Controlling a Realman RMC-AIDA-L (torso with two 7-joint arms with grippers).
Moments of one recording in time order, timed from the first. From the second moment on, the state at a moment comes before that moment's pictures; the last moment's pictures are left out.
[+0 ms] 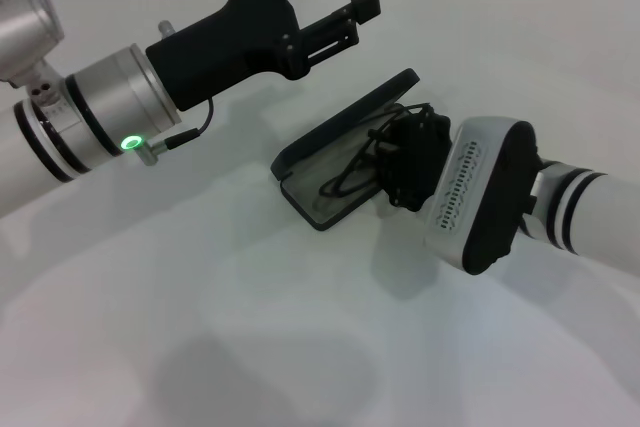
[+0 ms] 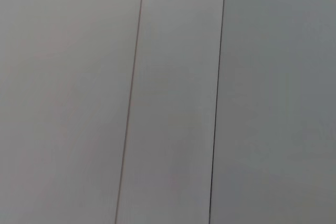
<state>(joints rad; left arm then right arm) -0.56 -2.09 1.21 0.42 1.04 1.42 -0.97 0.43 2.02 -2.19 -1.03 -1.27 -0.16 1.01</state>
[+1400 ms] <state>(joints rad) -0.57 -2.08 1.21 0.42 1.04 1.41 -0.97 0.36 2.01 -1.99 -1.08 -1.66 -0.40 1.40</state>
